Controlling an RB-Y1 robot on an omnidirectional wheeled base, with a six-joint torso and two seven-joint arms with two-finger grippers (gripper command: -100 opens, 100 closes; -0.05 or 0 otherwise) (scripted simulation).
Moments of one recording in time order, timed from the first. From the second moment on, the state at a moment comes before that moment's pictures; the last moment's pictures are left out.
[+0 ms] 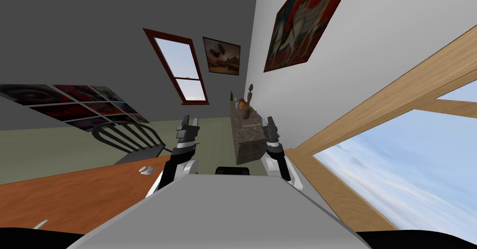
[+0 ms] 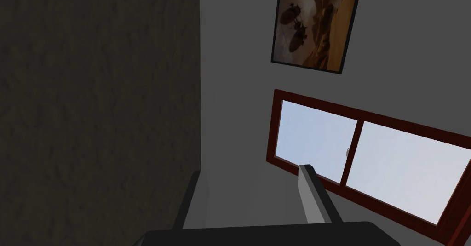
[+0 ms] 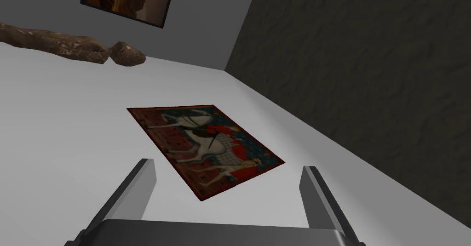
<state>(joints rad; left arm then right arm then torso) 0.54 0.02 -0.02 -2.24 0.10 -0.50 0.06 0.38 -0.20 0.10 -2.18 0.15 -0.59 -0.02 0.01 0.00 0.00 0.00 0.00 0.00</state>
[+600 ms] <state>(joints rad) 0.54 0.02 -0.02 -2.24 0.10 -0.50 0.06 0.28 -0.36 0.19 -2.09 0.26 -0.56 0.09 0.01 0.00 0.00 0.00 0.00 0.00</state>
